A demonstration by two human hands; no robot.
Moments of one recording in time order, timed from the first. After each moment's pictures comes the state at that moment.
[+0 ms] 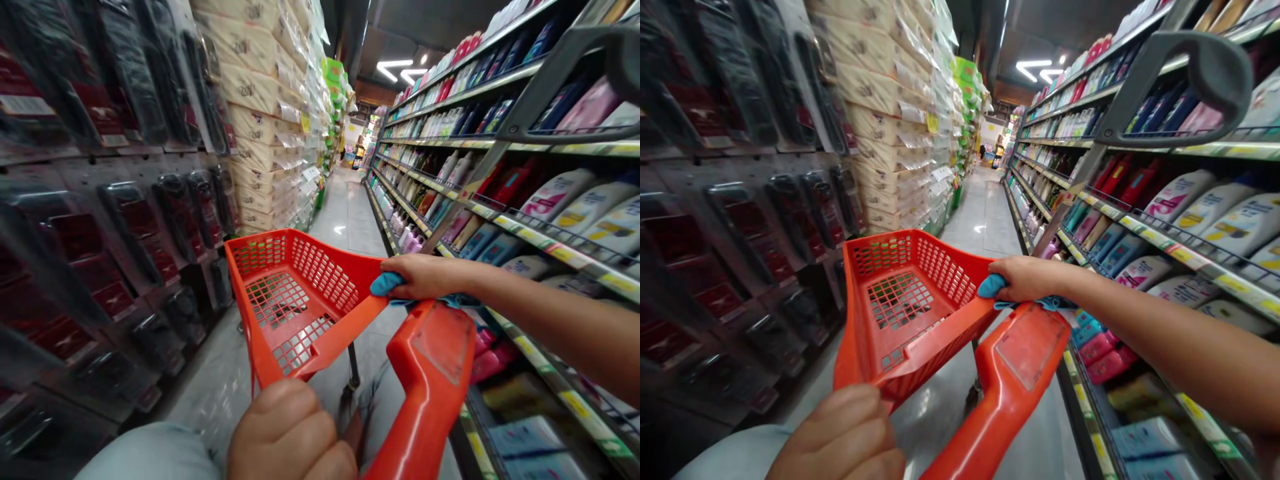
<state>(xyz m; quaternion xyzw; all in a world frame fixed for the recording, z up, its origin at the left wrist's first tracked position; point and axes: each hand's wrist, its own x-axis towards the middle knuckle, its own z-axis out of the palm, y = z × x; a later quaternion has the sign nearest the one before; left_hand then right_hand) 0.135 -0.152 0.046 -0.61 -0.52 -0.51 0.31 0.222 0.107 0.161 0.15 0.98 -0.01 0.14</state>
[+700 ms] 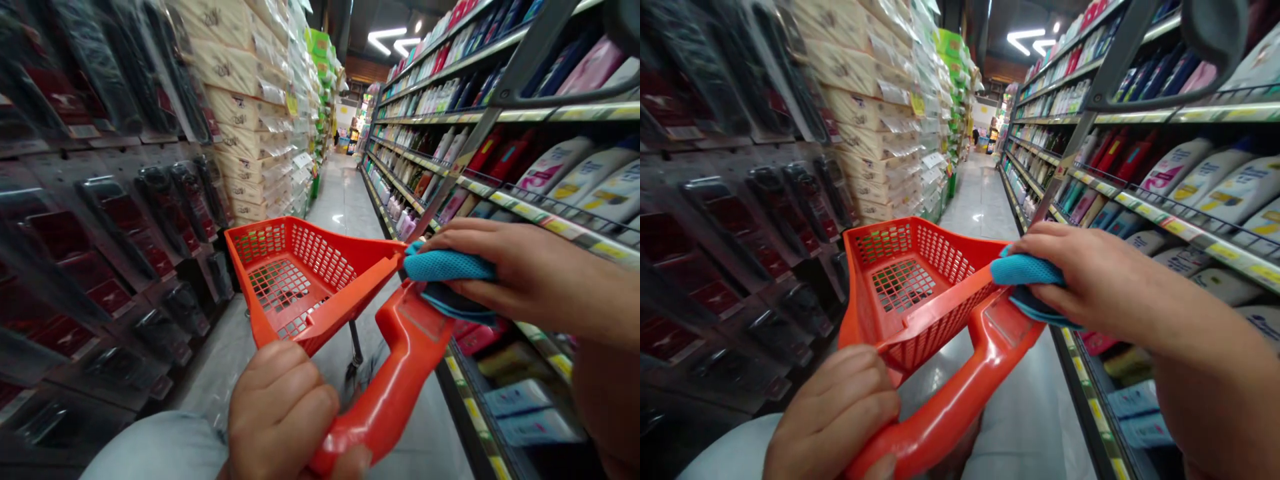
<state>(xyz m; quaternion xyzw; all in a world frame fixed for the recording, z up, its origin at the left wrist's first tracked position) 0.126 -0.152 0.062 -0.63 -0.51 -0.52 0.26 0.280 0.007 0.165 0.00 0.99 -0.10 -0.14</state>
